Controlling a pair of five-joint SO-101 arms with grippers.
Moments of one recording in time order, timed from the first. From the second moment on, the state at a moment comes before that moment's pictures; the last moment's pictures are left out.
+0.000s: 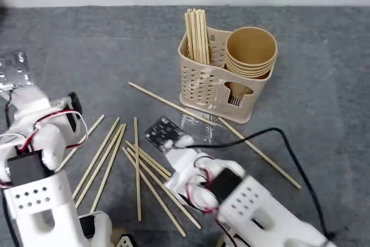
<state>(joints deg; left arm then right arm) -20.7 -51.1 38.3 69.9 9.6 -50.5 -45.1 56.4 63.3 -0.2</state>
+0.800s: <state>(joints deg) -22.6 -51.1 52.3 62.4 9.6 -53.0 0.3 38.2 53.0 -0.4</state>
